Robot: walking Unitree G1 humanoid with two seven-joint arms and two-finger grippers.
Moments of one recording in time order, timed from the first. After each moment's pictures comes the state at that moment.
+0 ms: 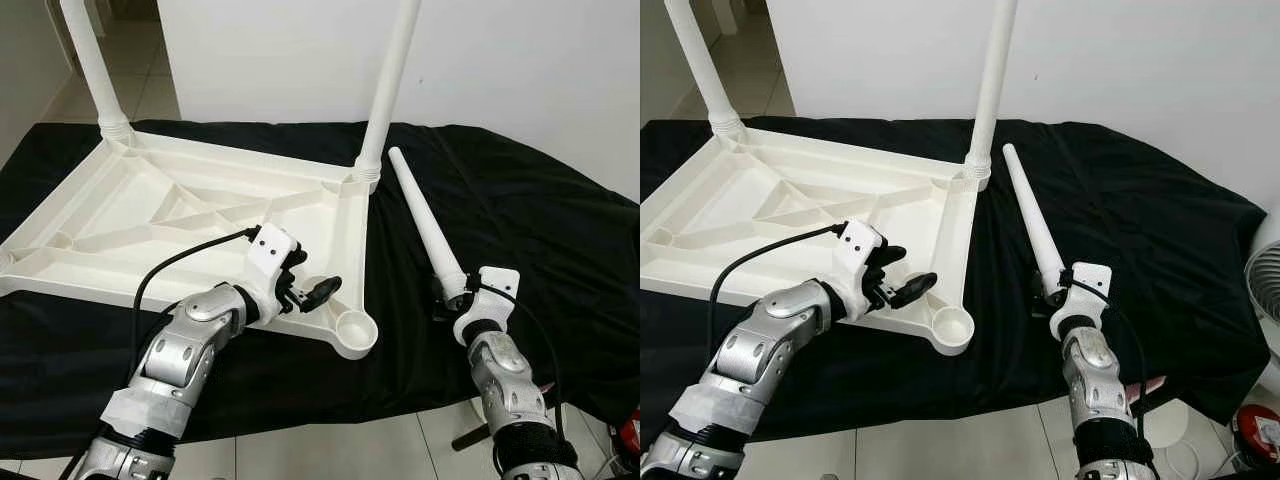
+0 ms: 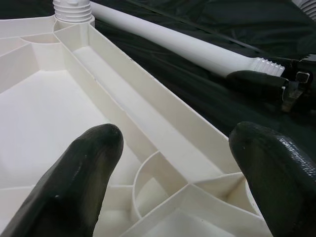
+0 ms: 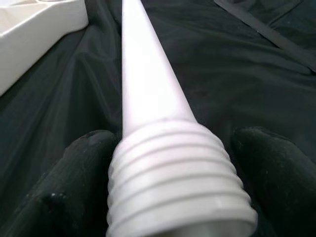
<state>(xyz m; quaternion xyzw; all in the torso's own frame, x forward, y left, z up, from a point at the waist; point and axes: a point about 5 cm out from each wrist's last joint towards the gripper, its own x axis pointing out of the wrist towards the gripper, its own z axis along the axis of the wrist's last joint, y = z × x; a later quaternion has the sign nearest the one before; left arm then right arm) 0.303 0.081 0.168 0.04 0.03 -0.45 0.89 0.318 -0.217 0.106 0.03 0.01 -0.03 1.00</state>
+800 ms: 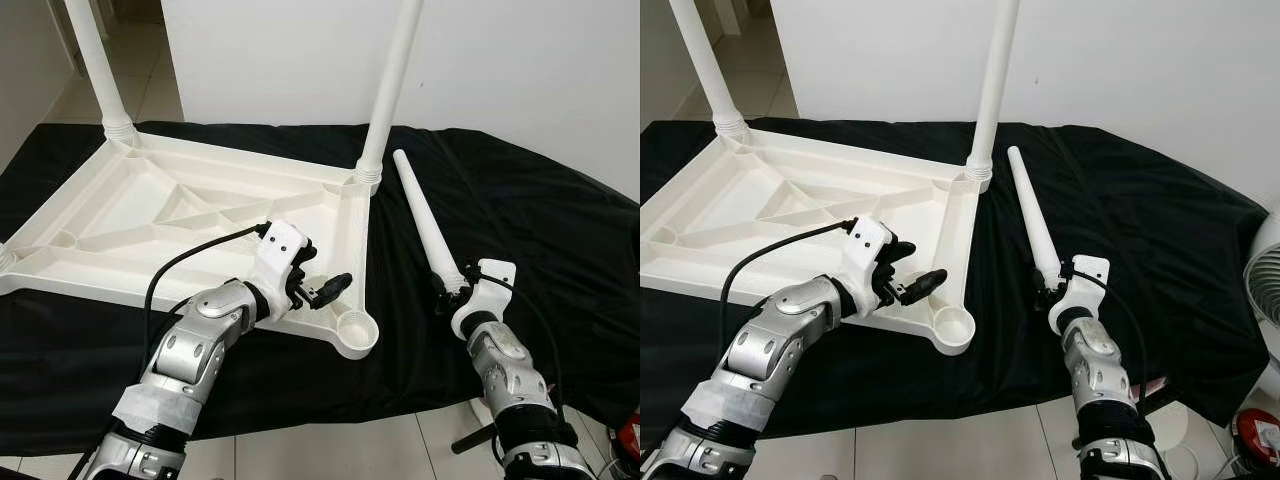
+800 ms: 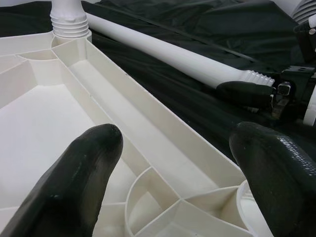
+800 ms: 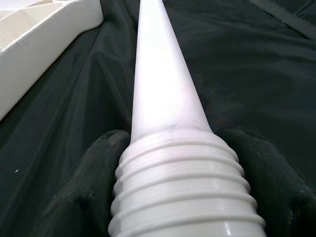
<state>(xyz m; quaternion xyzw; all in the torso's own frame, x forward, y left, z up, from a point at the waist) 0.304 0.072 0.174 0.04 0.02 -0.46 0.89 0.326 -0.217 0.104 0.05 0.03 -0.01 1.00</state>
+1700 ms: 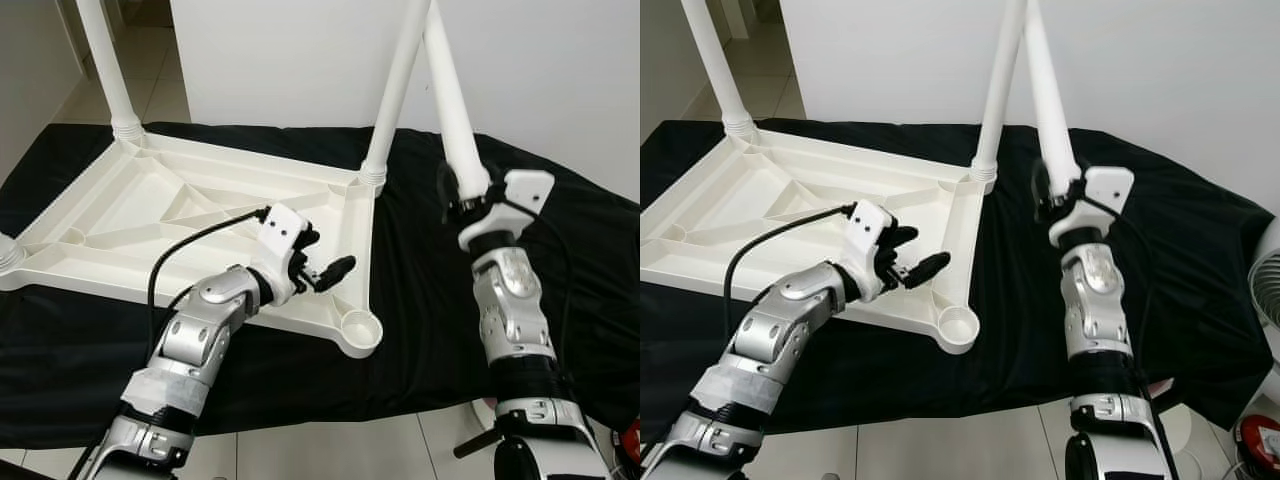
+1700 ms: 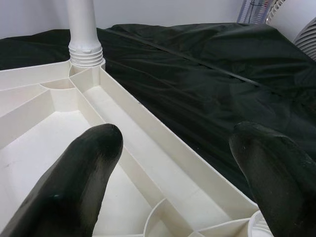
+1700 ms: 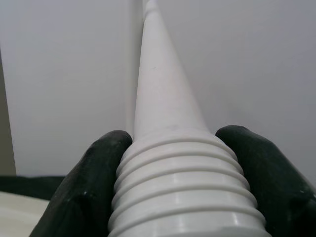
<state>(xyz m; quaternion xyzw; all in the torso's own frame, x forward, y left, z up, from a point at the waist) 0.318 0.070 0.187 0.03 -0.01 -0.45 0.89 0.347 -0.185 0.255 0.01 -0.29 0.06 0.95</state>
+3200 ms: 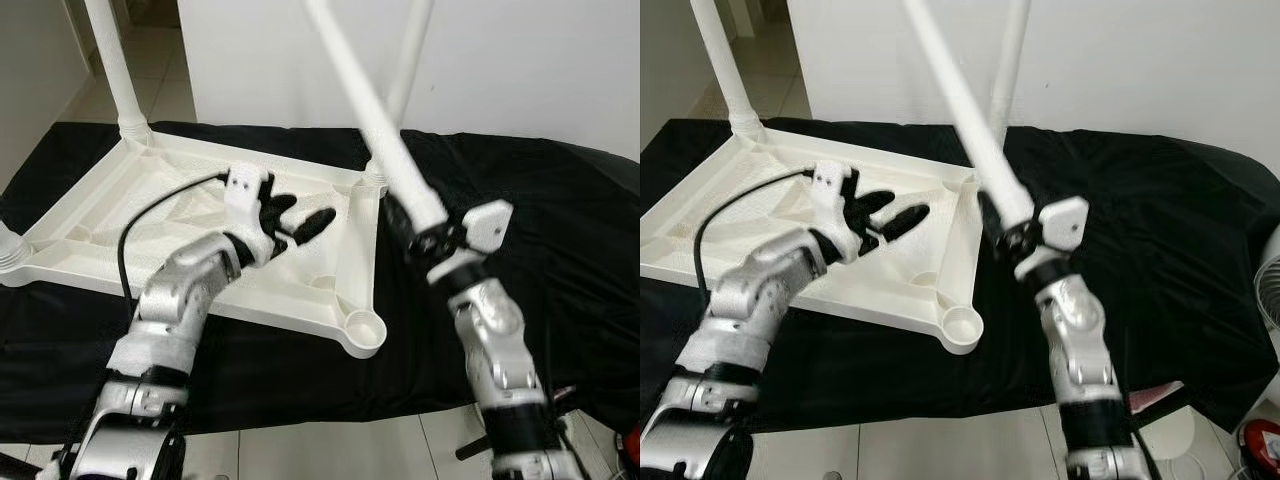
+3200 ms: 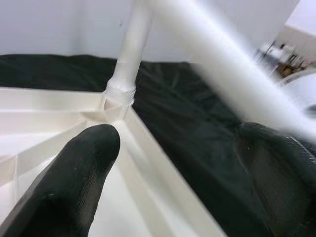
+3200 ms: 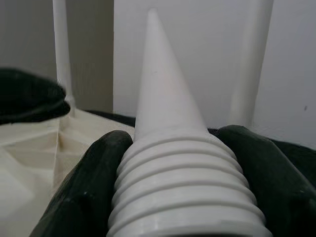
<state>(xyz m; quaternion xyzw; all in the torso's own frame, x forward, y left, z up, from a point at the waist) 0.345 0.099 0.230 -0.11 -0.03 -0.42 0.90 0.304 -0.146 0.189 -0.01 -0.23 0.20 0.95</state>
